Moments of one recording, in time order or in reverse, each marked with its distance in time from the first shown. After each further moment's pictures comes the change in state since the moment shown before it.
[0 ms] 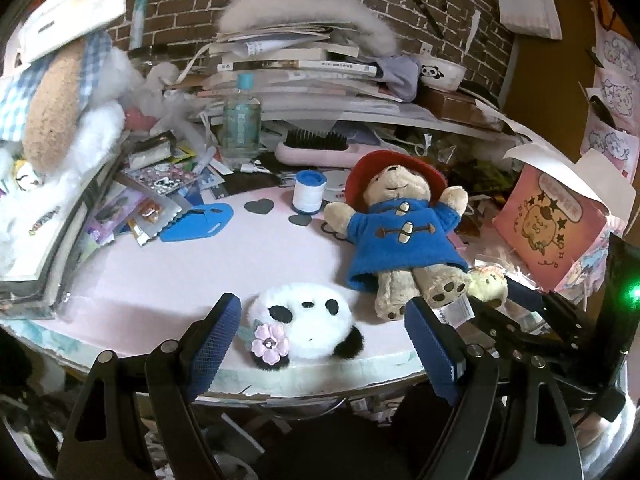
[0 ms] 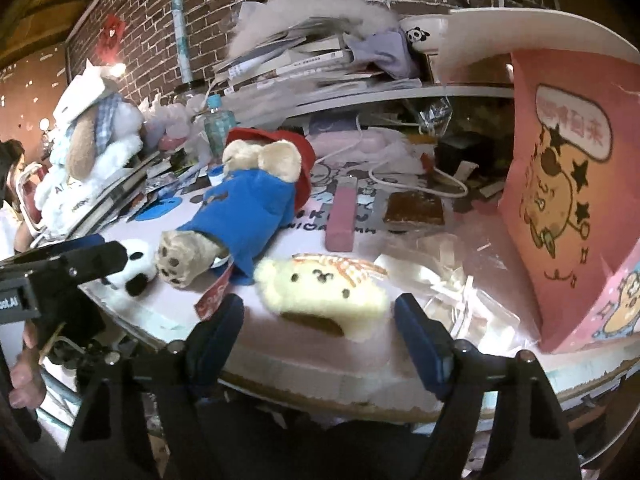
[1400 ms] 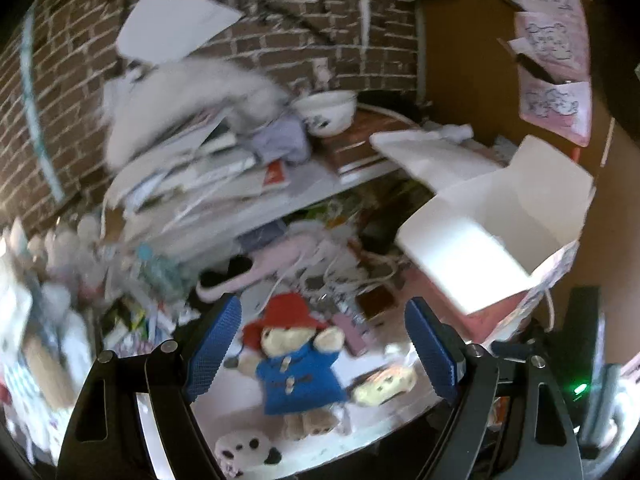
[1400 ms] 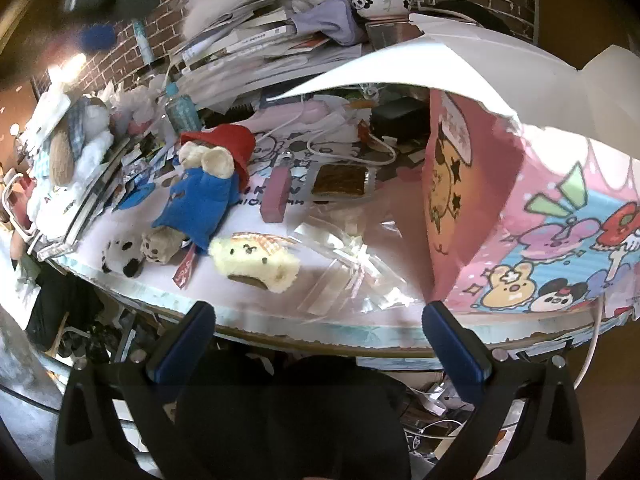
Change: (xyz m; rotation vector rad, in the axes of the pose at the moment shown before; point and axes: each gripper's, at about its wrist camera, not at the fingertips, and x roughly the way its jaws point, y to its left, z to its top) left arm -0.027 -0.122 0.116 0.345 0.012 -0.016; right arm -0.050 -0.041 0.025 0.075 0.244 -0.055
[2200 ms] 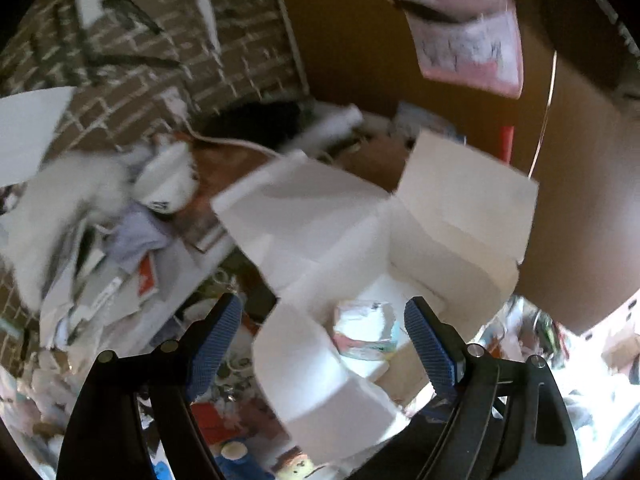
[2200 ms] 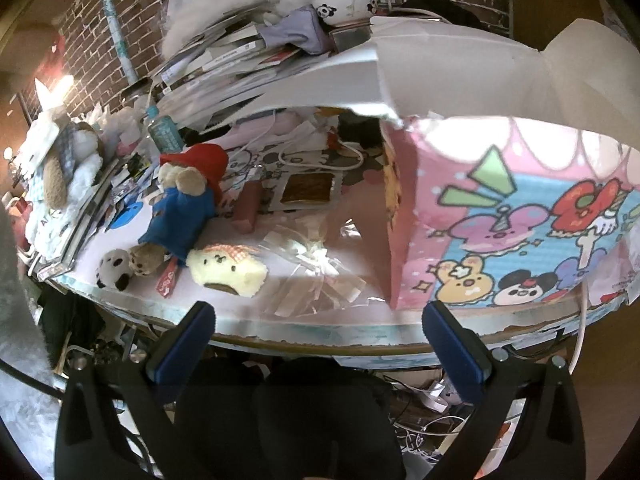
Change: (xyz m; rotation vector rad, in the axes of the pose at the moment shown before) left arm 0.030 -0.148 0.115 0.352 0.087 -0.185; right arm -0.012 -0.027 -0.003 0.062 -0.030 -0.008
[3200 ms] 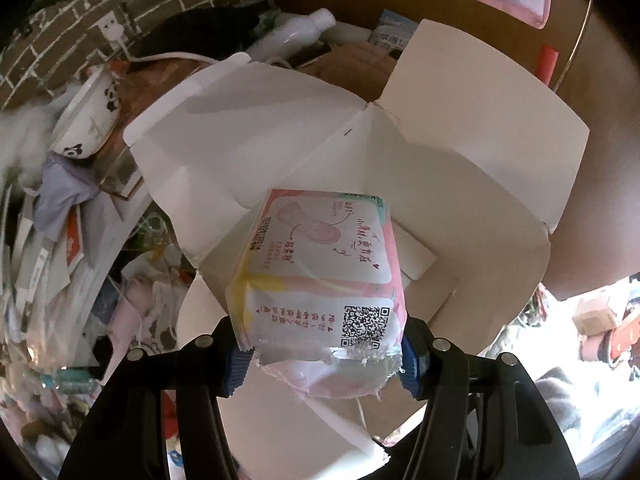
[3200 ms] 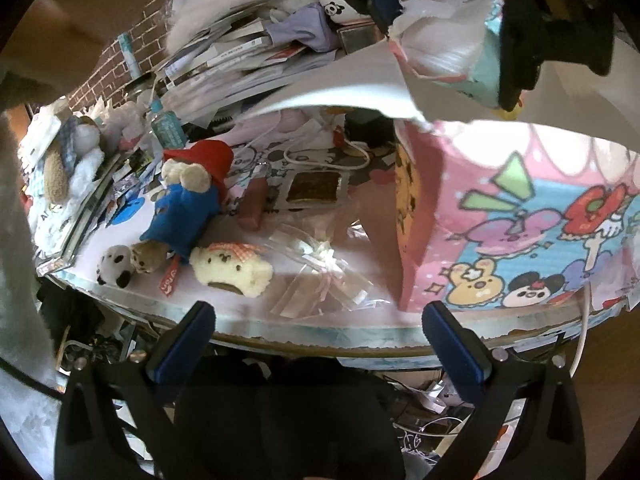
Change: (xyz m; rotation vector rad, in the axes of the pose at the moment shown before) left arm 0.094 -0.028 0.008 0.014 0.353 -0.123; right arm 0.001 0.005 0.003 -0.011 0.007 -0.001
